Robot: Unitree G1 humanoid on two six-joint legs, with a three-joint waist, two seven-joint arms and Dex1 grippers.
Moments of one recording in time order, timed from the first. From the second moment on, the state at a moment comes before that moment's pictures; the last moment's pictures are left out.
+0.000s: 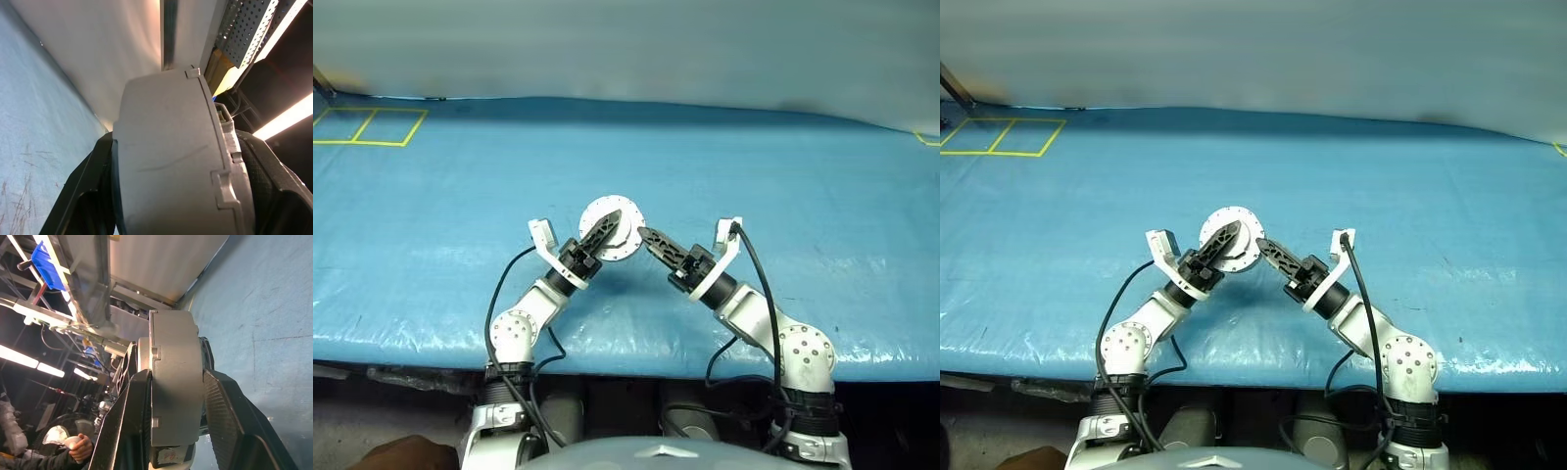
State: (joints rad) left arm -0.20 -0.06 0.18 0.07 -1.03 0.69 -0.67; right arm -0.10 -0.13 -0.13 -0.28 1.36 0.87 0.16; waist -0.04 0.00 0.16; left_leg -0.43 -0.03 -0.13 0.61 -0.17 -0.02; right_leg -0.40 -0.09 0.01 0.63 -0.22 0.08
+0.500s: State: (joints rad) left arm -0.37 -0.09 0.34 0.32 -0.90 0.45 -0.42; right arm -0.12 -0.17 -0.07 -0.27 0.93 0.61 0.28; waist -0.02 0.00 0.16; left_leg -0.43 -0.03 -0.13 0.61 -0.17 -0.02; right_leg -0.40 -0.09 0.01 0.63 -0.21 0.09
